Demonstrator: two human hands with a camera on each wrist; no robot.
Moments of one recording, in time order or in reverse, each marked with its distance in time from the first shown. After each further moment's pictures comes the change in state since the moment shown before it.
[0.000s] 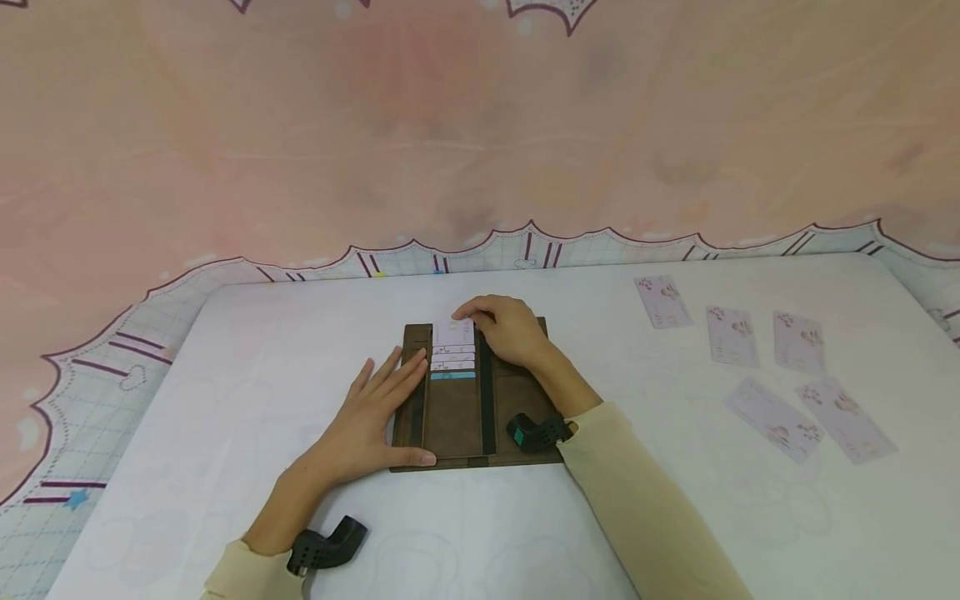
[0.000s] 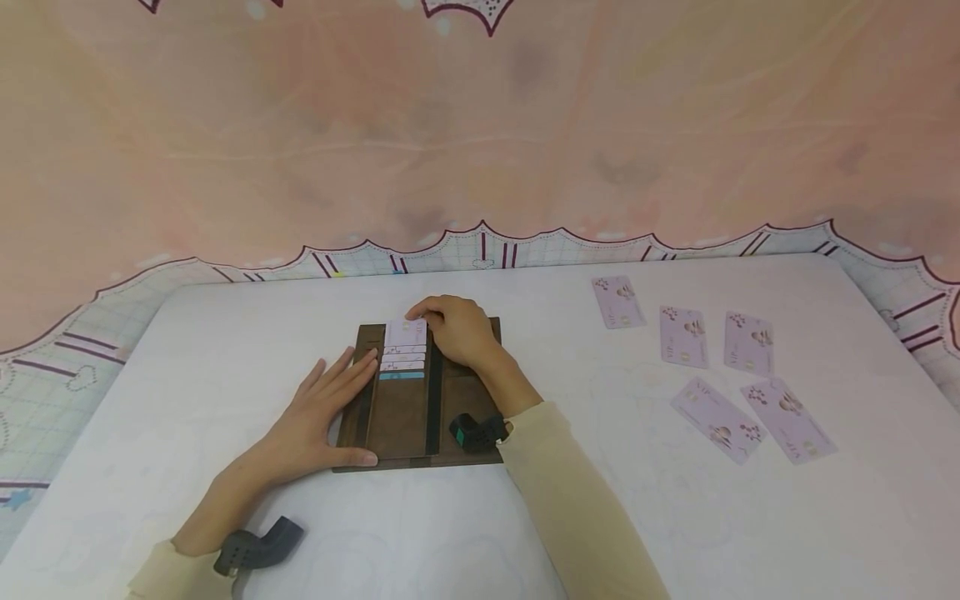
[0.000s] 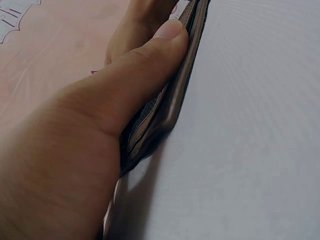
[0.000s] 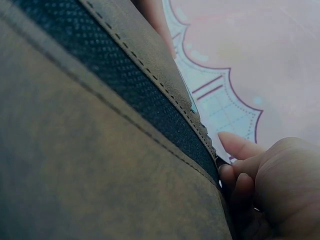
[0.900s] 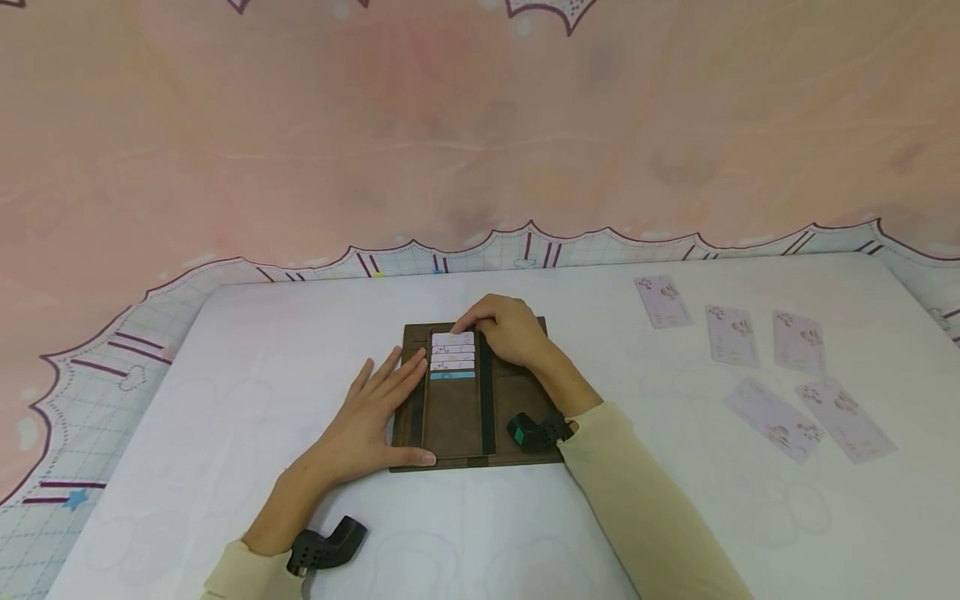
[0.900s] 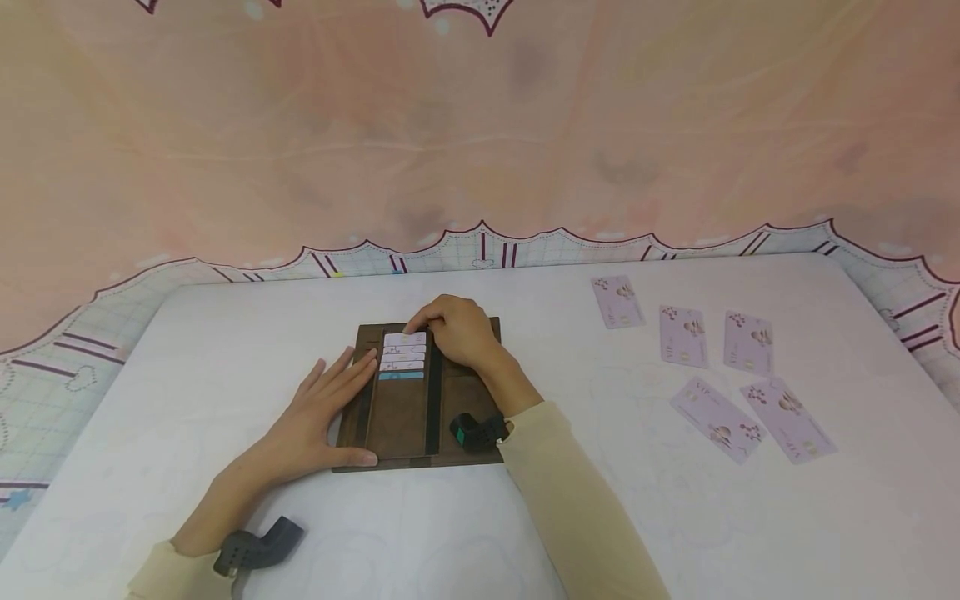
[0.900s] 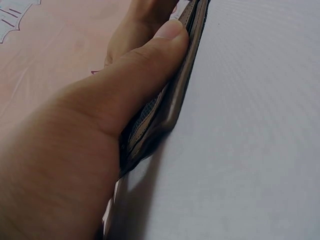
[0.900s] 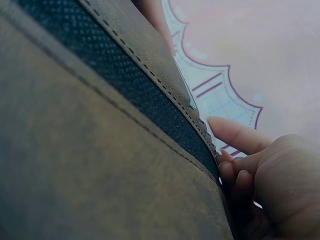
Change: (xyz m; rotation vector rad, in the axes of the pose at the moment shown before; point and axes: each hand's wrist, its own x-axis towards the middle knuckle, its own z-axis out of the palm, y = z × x) left_hand 0.000 0.000 -0.001 0.004 -0.003 -0.002; right_hand 0.000 0.004 0.000 0.003 -0.008 -0.054
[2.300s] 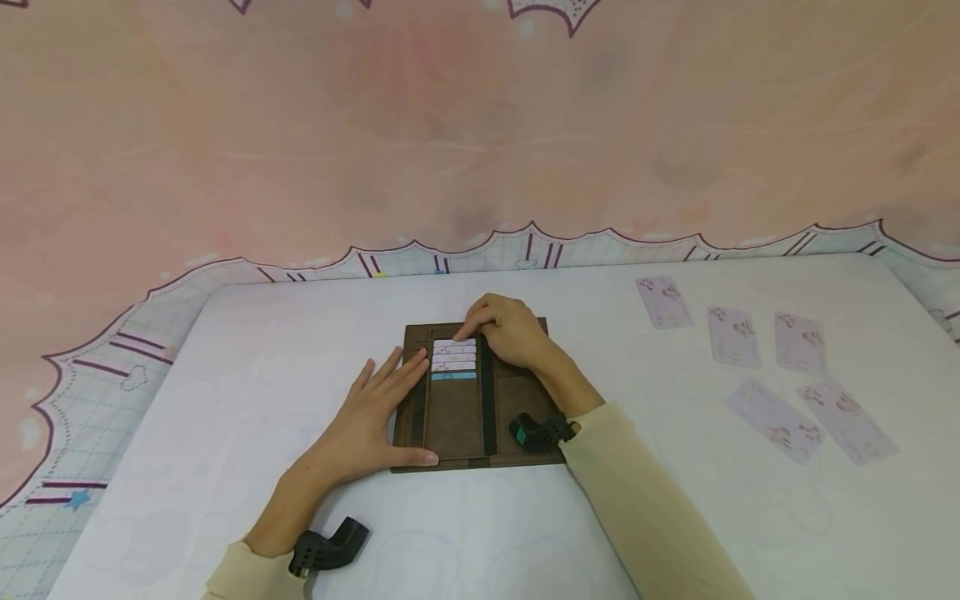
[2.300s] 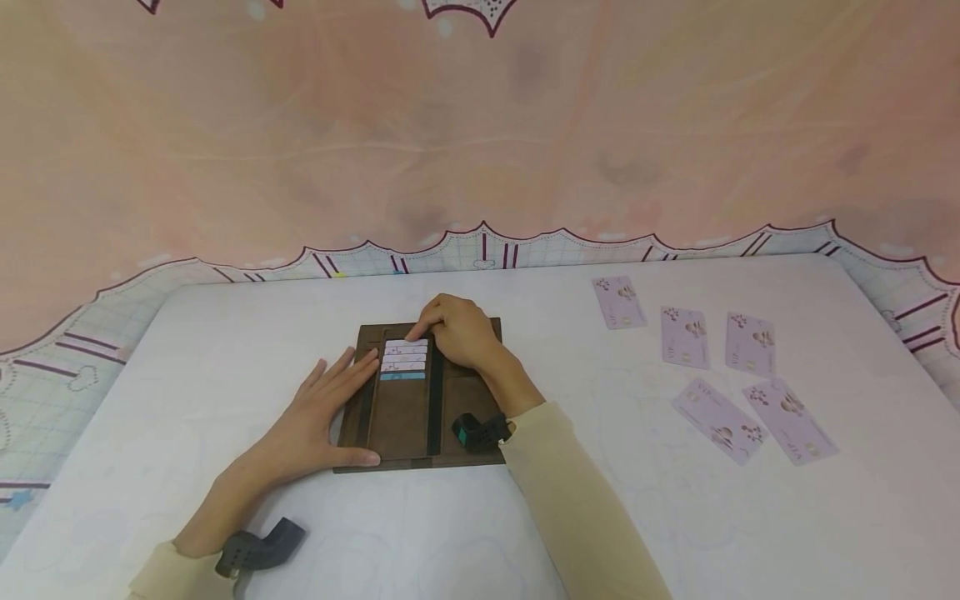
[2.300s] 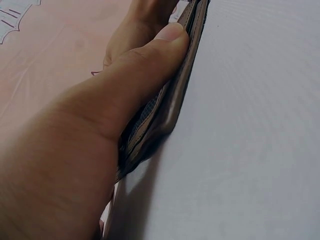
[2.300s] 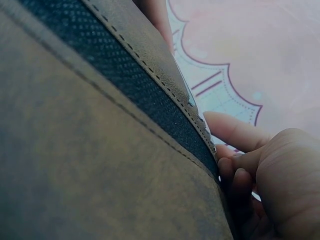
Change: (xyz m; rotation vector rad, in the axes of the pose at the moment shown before) left_hand 0.001 0.002 -0.001 -0.025 0.008 -0.020; right_hand -0.002 -0.001 -0.003 0.004 -0.050 -0.053
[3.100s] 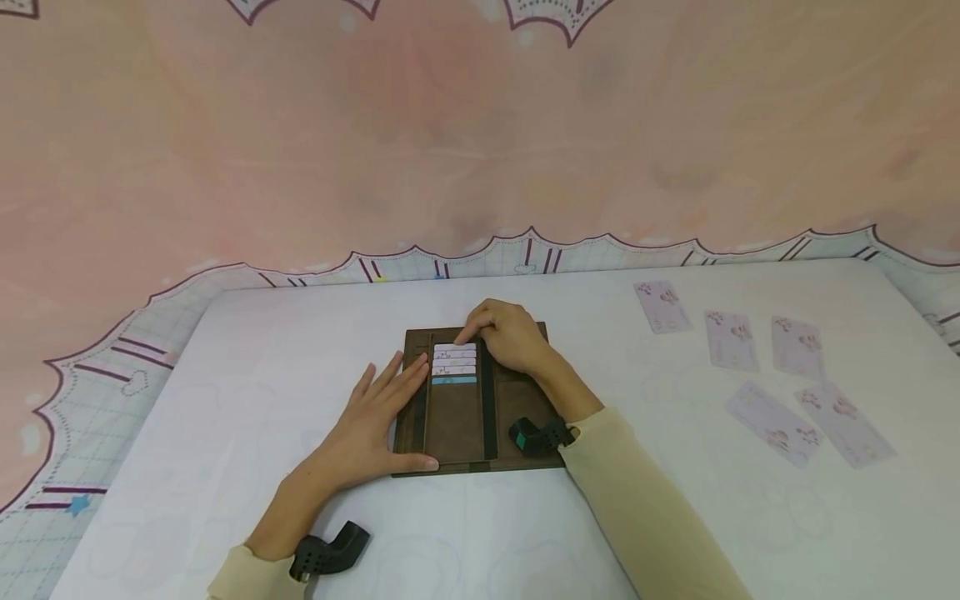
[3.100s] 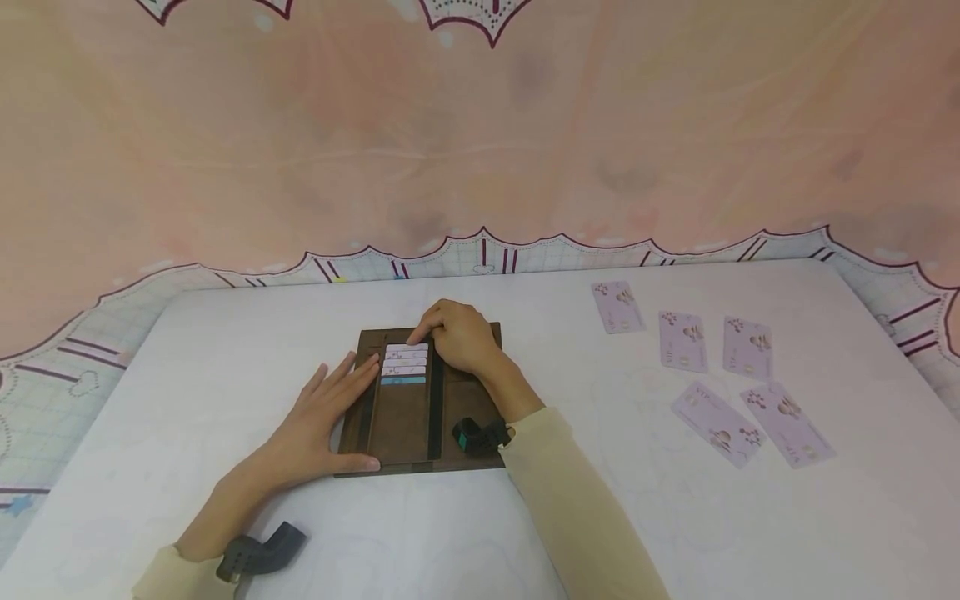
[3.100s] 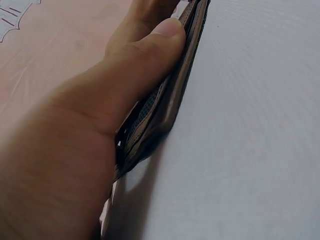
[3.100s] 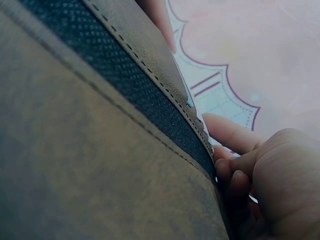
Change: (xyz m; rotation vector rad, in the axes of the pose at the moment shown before) left_hand -0.002 -0.002 0.003 0.030 0.014 0.038; right_hand 0.001 -0.001 0.003 -0.002 0.020 0.053
